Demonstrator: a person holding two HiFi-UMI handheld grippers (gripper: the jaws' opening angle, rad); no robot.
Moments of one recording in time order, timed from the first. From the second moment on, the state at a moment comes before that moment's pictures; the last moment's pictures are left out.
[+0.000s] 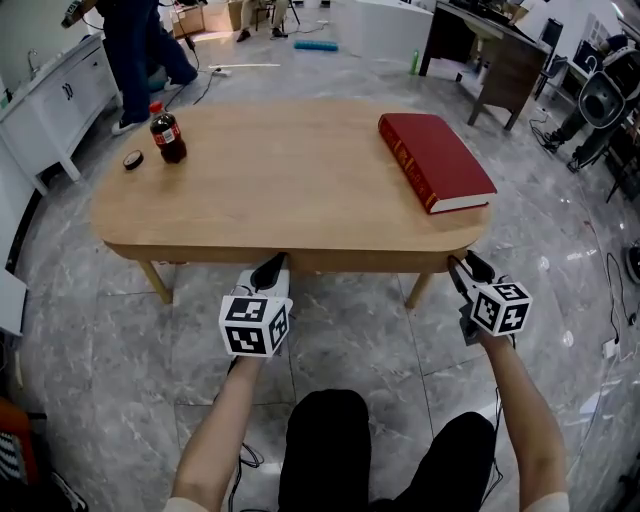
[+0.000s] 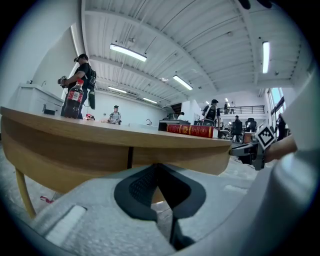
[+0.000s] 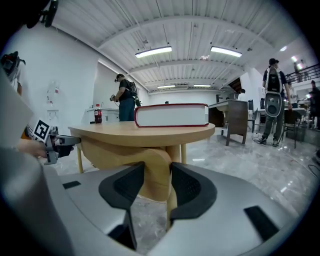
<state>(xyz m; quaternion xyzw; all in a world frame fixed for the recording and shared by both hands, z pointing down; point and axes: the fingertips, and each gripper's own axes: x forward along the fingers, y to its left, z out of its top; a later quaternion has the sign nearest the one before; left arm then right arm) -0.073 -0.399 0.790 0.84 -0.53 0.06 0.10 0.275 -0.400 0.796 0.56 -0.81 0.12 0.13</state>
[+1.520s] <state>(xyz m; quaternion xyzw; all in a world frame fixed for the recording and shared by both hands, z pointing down) -0.058 -0.314 0.695 0.81 -0.54 0.19 0.13 0.208 -0.322 0.720 0.50 -0.83 0.20 0.14</state>
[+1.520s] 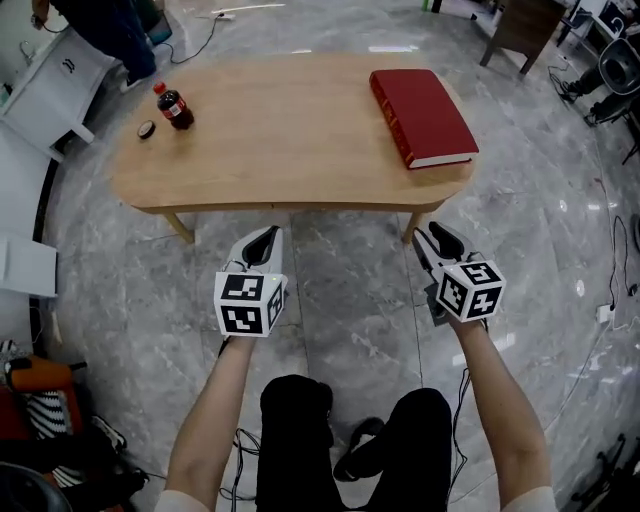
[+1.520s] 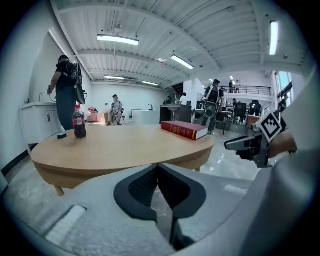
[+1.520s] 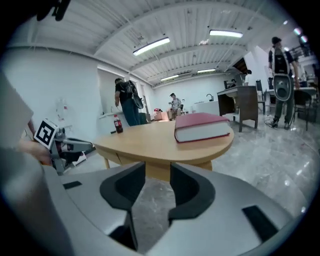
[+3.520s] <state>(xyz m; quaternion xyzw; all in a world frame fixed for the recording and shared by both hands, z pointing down) 0.025 0.076 0.270 0.84 -0.48 0.15 0.19 0.157 0.072 0.292 0.49 -0.84 0.16 0.15</state>
